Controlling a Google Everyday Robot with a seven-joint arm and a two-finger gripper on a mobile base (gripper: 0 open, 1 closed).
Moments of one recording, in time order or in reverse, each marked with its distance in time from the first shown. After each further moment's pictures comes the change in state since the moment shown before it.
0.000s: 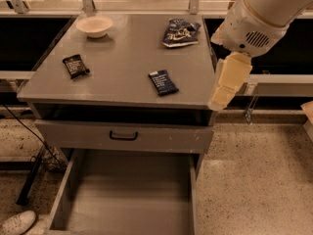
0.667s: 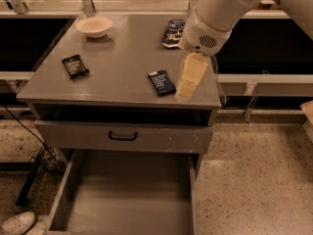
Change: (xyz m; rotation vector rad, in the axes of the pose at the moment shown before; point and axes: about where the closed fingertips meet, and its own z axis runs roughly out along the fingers) arm -0.053 -0.039 0.076 -0.087 -0.042 -0.065
